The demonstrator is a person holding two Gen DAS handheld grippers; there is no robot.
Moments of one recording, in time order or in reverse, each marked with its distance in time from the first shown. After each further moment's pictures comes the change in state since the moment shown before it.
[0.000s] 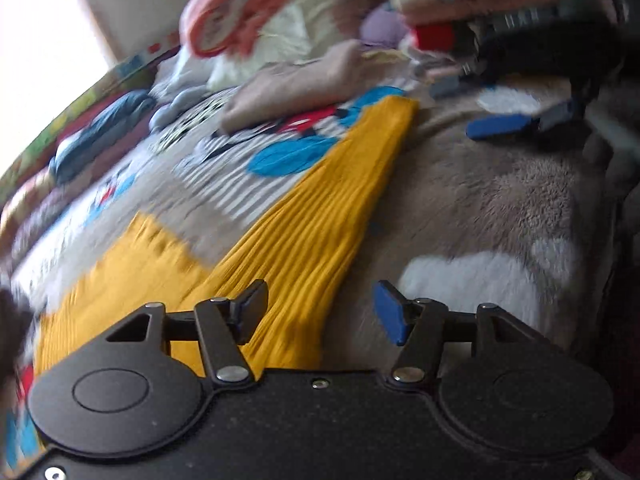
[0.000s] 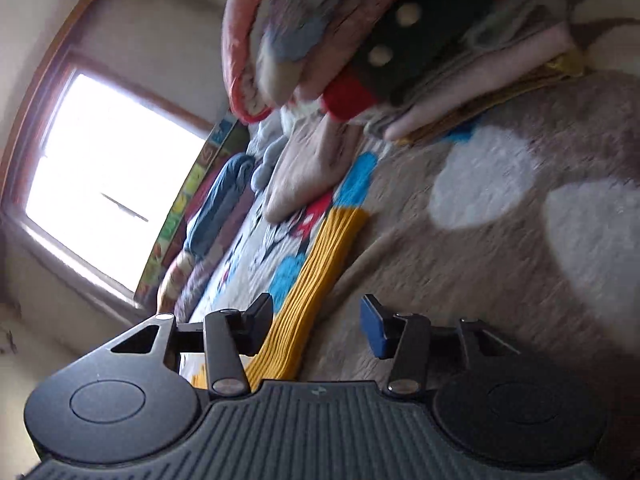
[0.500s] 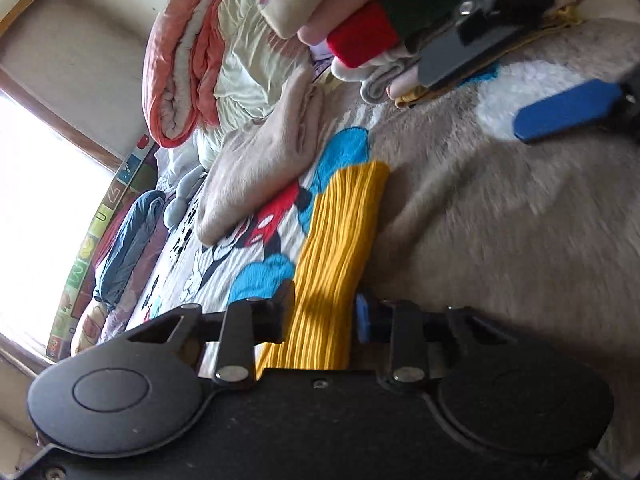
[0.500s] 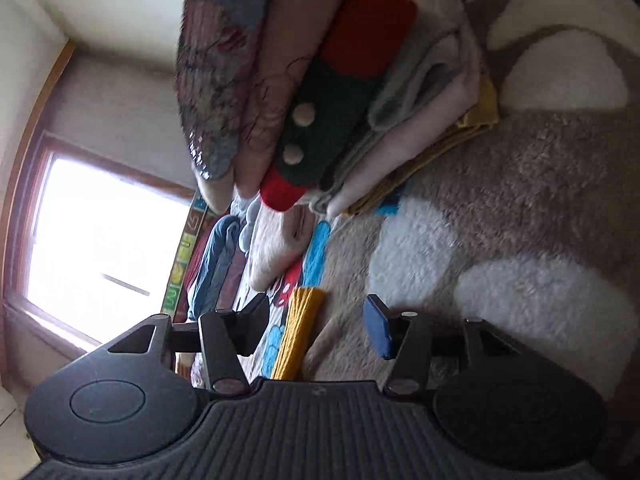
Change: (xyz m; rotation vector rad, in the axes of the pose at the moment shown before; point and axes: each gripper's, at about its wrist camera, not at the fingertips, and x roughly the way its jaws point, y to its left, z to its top) left arm 0.091 -0.076 0.081 0.363 -0.019 0.203; right arm 0.002 -0.035 0.027 0.173 -0.123 -0.004
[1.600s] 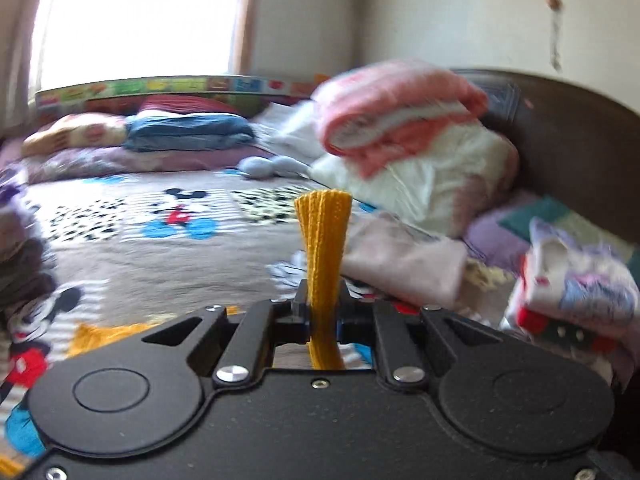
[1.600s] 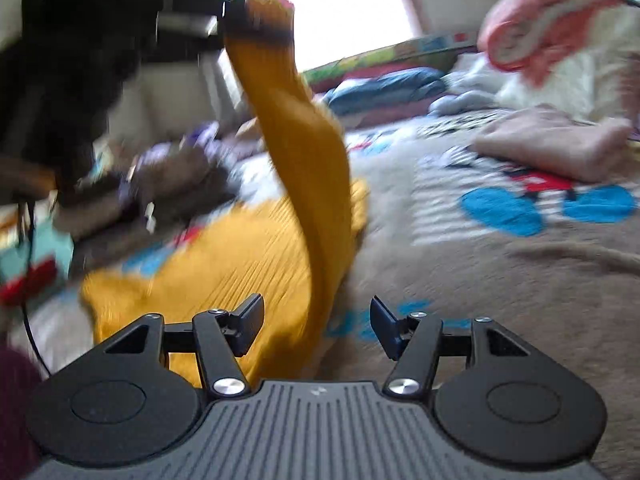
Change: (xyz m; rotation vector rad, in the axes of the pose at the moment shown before) left arm -0.114 0.282 -0.128 -1.023 -0.177 -0.135; right arm 0.030 0.141 -0.199 -1.061 0.474 0.225
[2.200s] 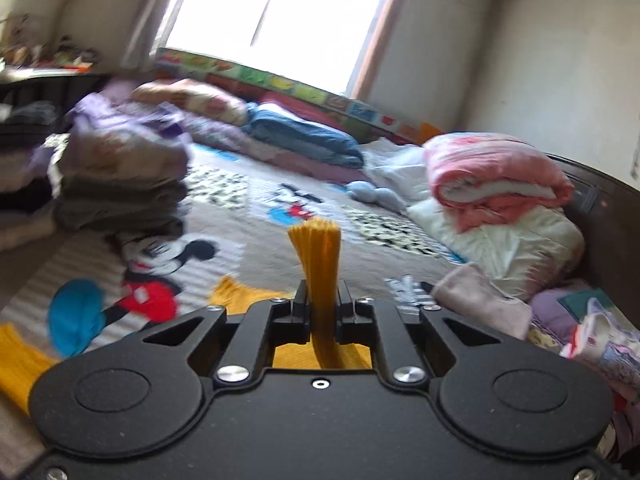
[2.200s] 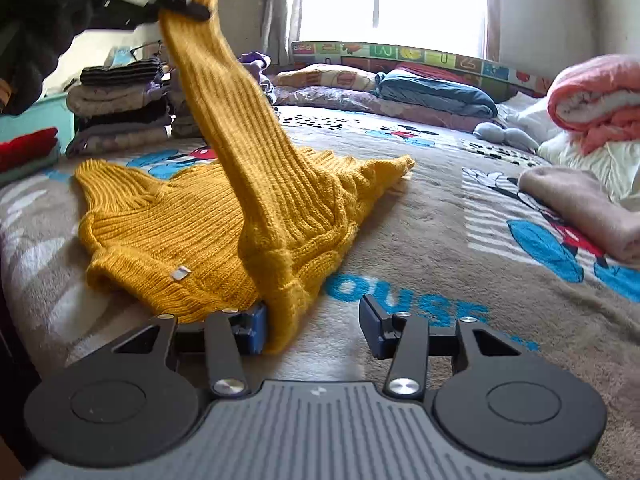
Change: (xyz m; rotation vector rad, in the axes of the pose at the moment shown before) left arm -0.087 0.149 -0.051 -0.309 -0.086 0.167; right arm 0.009 0.063 -0.029 -0.339 0.081 -0.066
